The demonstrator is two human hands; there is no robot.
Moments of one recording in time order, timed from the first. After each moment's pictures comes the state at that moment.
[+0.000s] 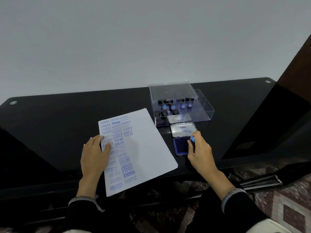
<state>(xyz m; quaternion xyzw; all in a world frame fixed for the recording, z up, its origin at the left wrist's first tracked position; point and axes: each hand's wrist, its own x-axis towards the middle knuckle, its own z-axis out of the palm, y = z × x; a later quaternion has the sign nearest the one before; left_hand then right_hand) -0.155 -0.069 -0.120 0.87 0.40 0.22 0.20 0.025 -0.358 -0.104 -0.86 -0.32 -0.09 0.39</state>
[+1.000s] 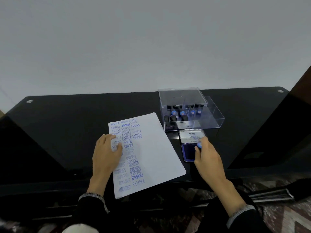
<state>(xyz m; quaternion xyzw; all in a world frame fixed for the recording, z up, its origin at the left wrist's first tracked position) -0.149 -0.076 -0.108 0.86 0.38 0.26 0.24 0.013 -0.350 -0.085 -0.89 -0.29 -0.08 0.35</state>
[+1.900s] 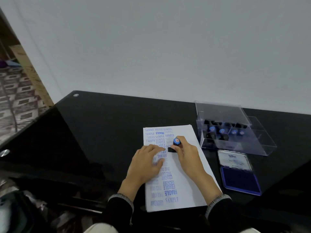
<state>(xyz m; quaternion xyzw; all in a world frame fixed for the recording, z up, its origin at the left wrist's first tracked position) -0.150 -0.068 -0.113 0.93 0.23 0.19 0.19 -0.012 -0.184 -0.088 -0.78 -0.45 0.06 0.43</state>
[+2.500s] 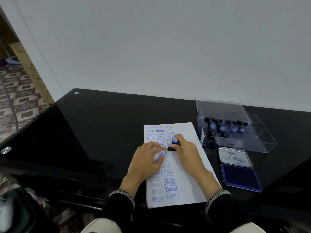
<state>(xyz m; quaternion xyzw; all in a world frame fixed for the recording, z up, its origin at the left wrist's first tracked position) -0.149 -0.068 -0.114 0.94 0.23 0.17 0.18 -0.013 -0.182 -0.086 -0.80 -0.47 0.05 0.36</state>
